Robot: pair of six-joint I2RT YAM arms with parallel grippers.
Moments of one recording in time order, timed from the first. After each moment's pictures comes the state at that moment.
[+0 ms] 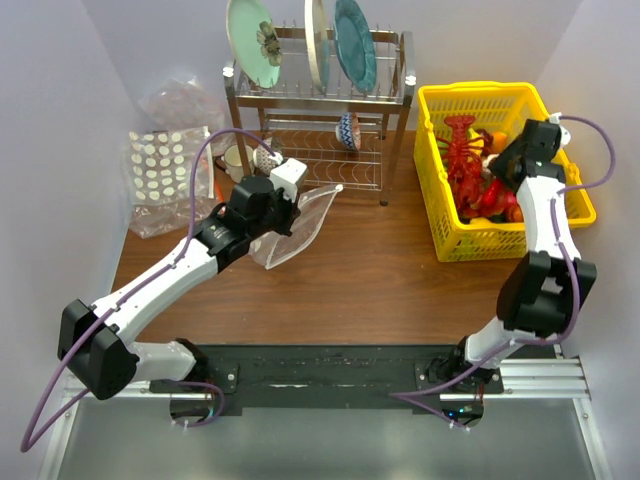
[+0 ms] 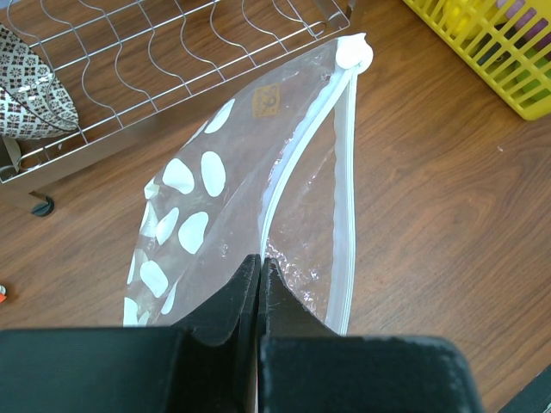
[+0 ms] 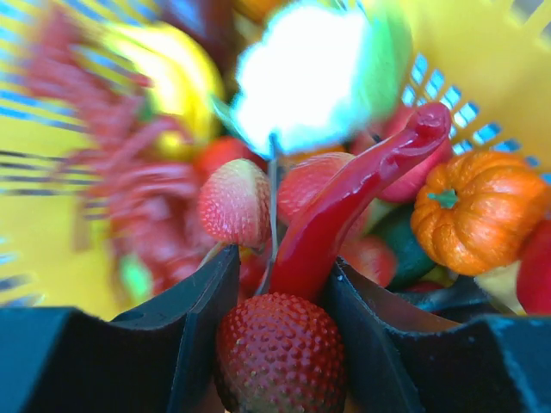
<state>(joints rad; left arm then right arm) -0.64 1.27 1.07 -0.26 -0.04 -0.06 -0.26 1.63 1.48 -0.51 0.16 0.50</state>
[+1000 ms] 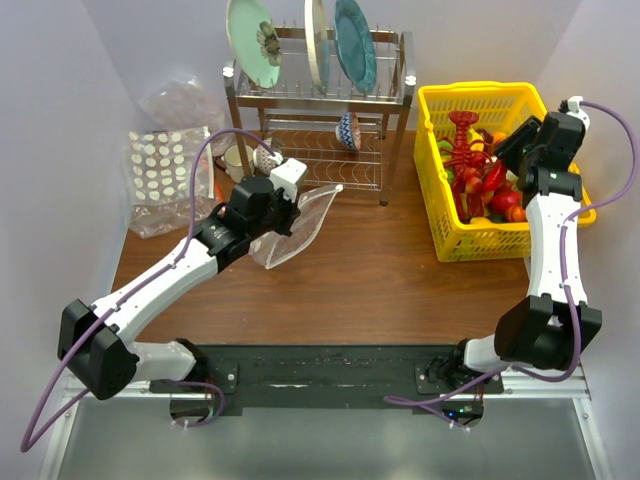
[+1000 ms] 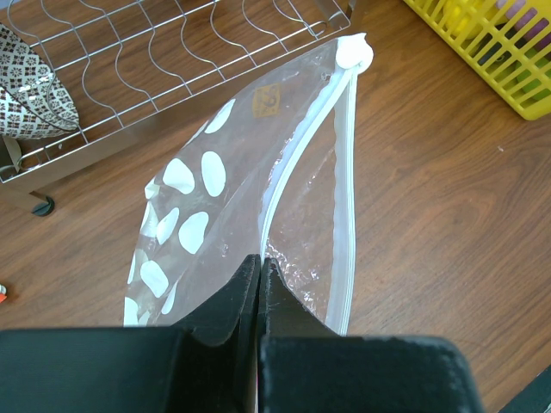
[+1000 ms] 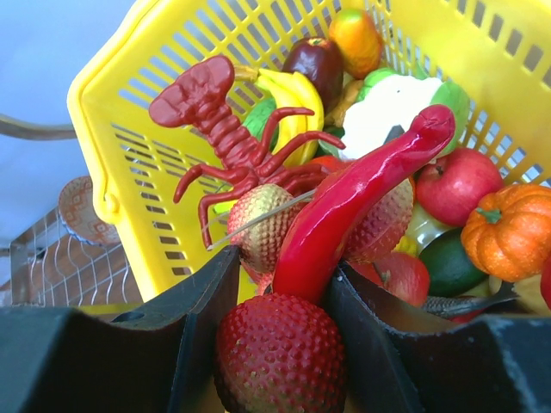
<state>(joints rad) -0.64 1.27 1.07 -0.26 -0.04 -0.06 -0.26 1.42 1.47 -0.47 0.02 0.50</state>
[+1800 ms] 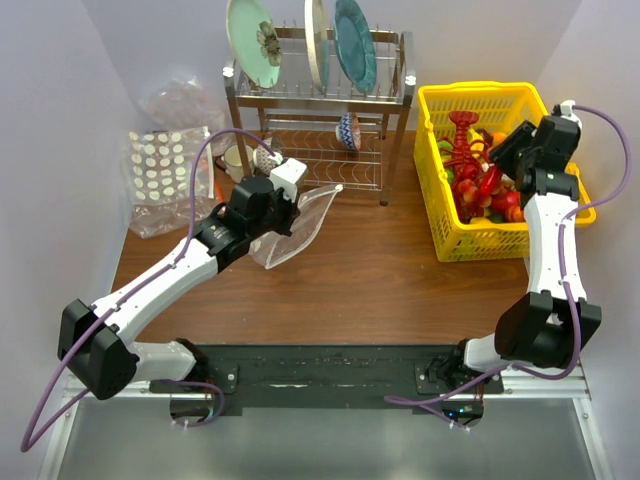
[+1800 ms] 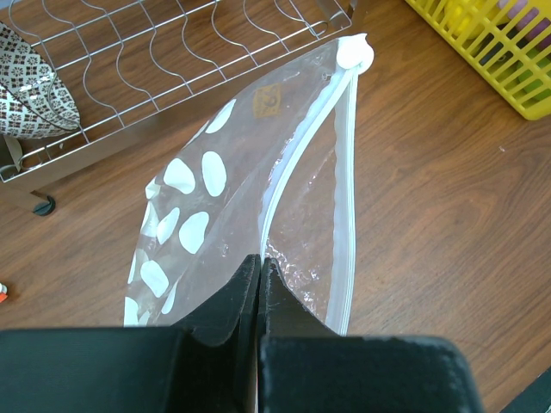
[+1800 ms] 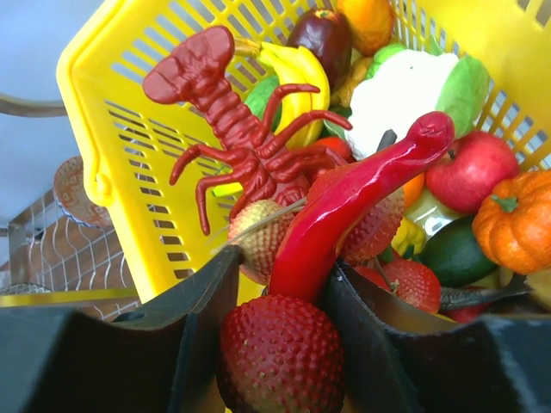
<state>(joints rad) -0.64 1.27 1.07 -0.26 -0.04 -0.06 -0.26 1.43 1.45 -0.48 -0.02 0.49</state>
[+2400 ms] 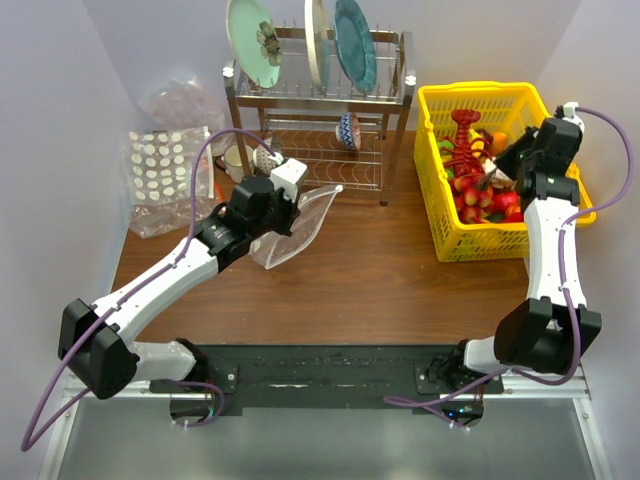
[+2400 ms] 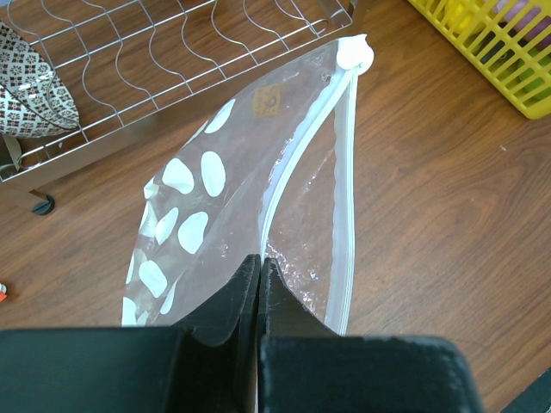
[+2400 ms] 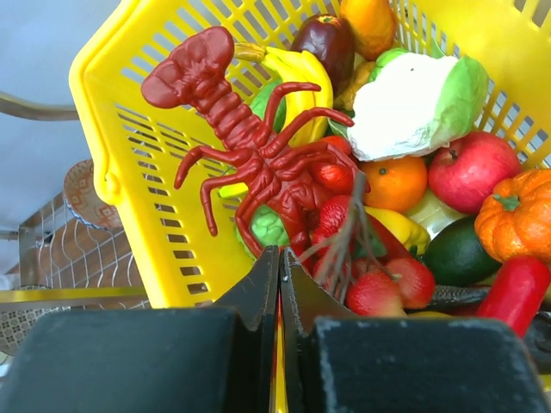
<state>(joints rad) -0.64 1.28 1.07 -0.26 -0.04 -0.06 -0.26 1.40 1.42 -0.46 -0.02 0.50</state>
